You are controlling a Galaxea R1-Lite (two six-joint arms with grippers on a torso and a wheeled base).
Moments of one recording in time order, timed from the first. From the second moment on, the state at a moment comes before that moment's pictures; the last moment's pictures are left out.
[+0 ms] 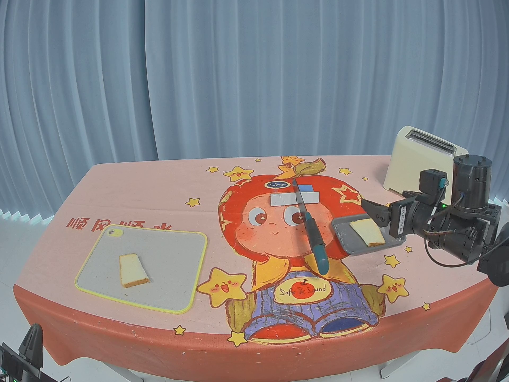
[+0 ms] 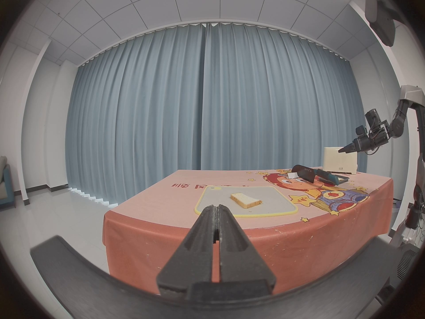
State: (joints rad) left arm 0.00 0.02 -0.02 0.00 0.02 -0.01; right arm 0.47 1.60 -0.65 -0.60 -0.21 0.09
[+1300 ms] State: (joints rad) left arm 0.00 0.02 -0.02 0.00 0.03 -0.01; right arm 0.64 1.53 -0.61 -0.60 -0.21 0.11
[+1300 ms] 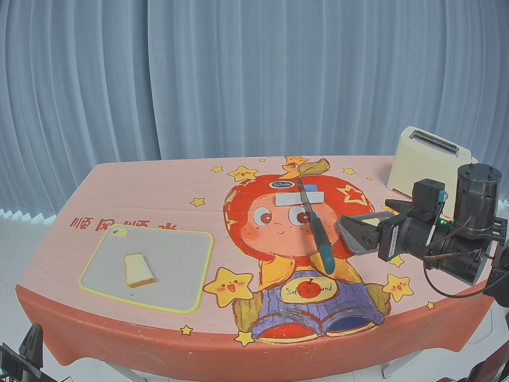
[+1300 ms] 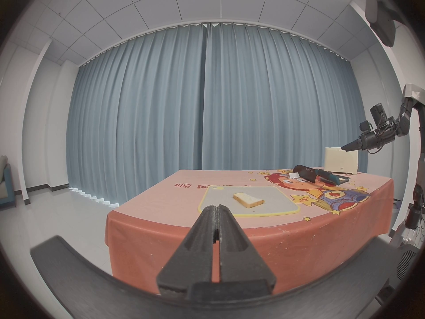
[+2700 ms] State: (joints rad) left arm 0.00 0.02 -0.02 0.00 0.03 -0.01; right arm 0.71 1.53 -0.59 -0.61 -0.22 0.14
